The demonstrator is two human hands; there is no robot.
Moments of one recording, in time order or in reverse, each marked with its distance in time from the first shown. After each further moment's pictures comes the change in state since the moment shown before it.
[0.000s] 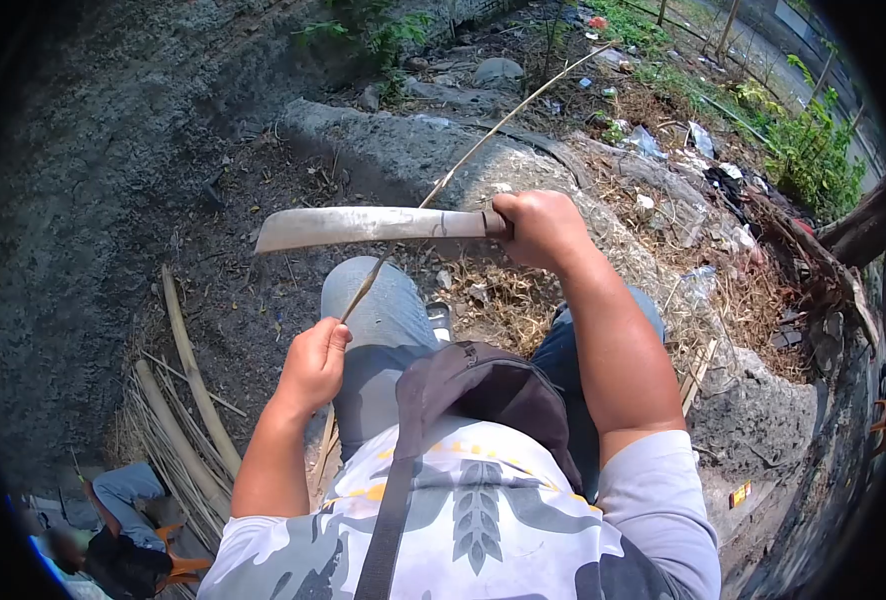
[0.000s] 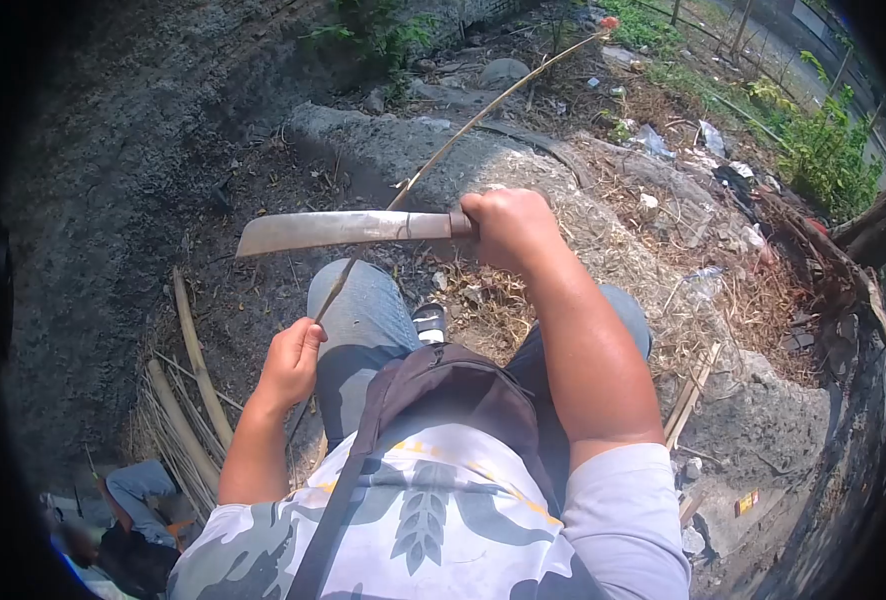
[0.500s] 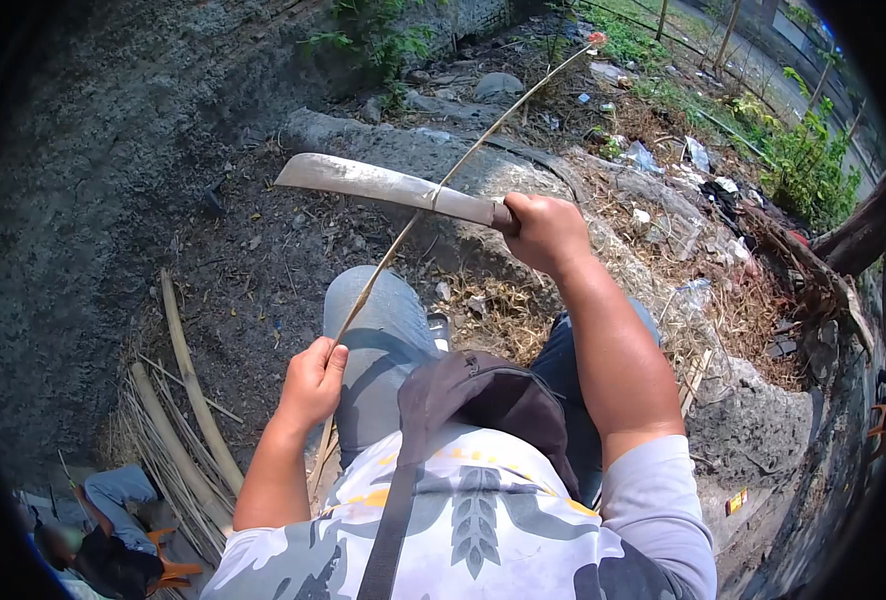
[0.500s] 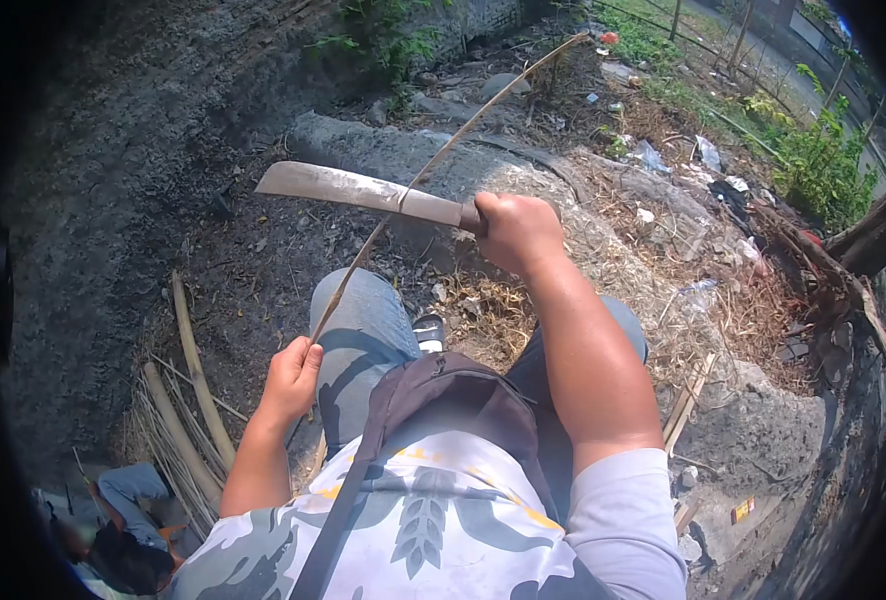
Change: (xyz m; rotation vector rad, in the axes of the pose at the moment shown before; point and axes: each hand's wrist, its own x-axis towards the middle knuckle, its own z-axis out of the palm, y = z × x) left_hand -0.020 -0.016 0.006 -0.064 0.036 -0.060; right_hand 0.005 0.009 0.014 0.035 0.223 0.084
